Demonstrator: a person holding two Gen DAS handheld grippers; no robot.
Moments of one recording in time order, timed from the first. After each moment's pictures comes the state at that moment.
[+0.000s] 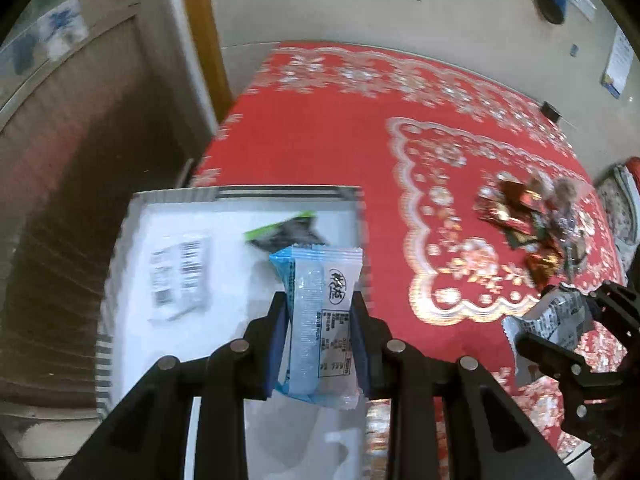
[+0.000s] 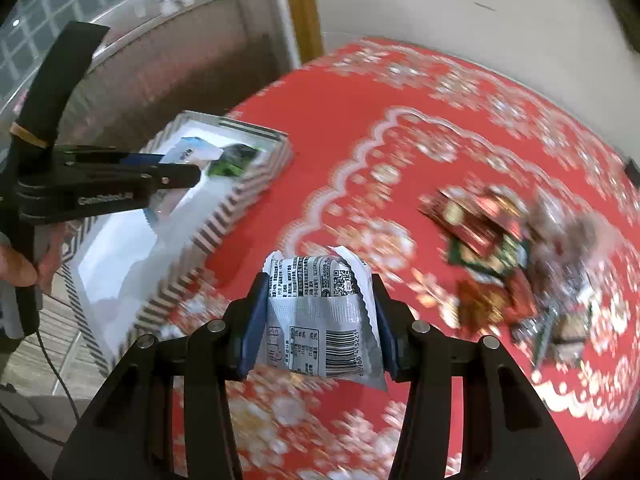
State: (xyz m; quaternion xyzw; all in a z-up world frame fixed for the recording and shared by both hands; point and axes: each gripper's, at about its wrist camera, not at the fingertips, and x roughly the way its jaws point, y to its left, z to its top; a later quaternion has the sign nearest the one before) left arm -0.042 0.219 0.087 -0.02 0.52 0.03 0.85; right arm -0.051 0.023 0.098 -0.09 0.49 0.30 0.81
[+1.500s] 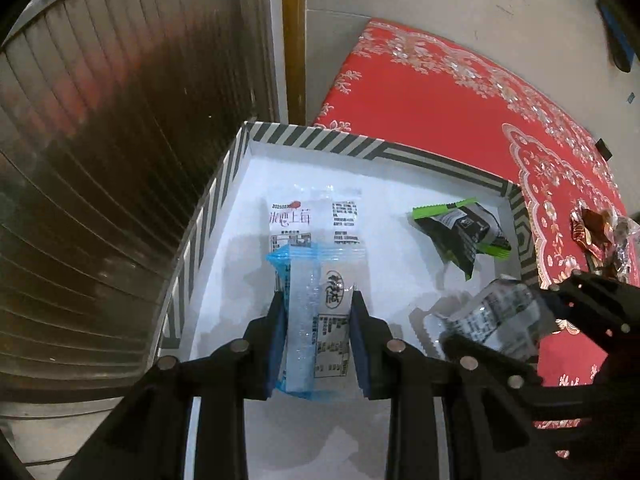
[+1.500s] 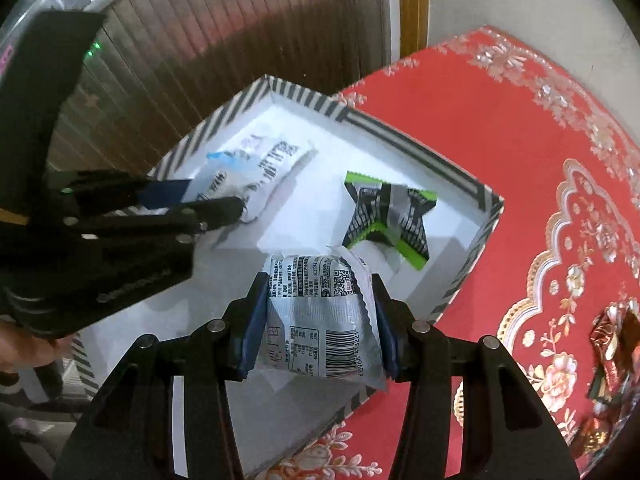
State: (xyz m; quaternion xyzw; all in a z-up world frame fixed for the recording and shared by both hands) left arm -0.047 0.325 0.039 -0.08 0.54 0.09 0.83; right arm -0.021 0.205 0.042 -0.14 0.53 0.37 0.75
